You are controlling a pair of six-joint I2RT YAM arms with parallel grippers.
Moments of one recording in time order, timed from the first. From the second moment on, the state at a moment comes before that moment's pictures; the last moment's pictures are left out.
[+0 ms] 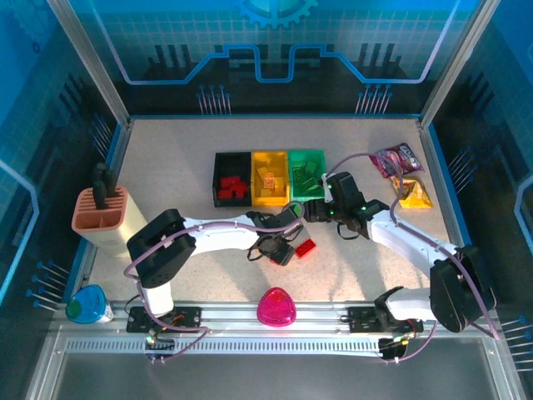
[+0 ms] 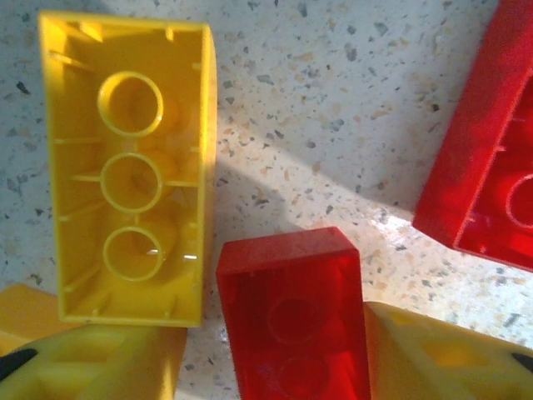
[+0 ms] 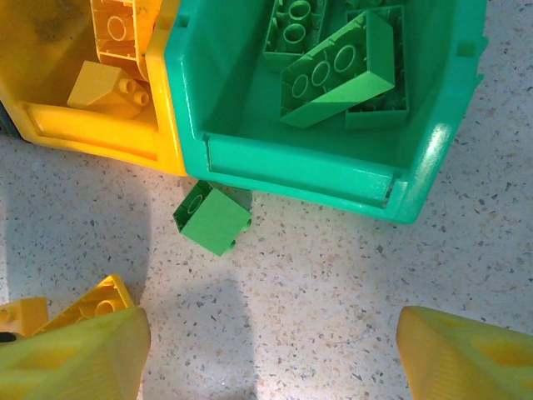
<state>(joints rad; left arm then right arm) -0.96 1.82 1.11 -0.58 -0.07 -0.42 0.48 1.30 0.78 -0.35 -0.02 0.31</state>
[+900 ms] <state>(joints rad) -0.72 1.65 1.26 -0.61 -0.05 -0.37 0.44 1.22 0.70 -0.32 -0.03 0.35</state>
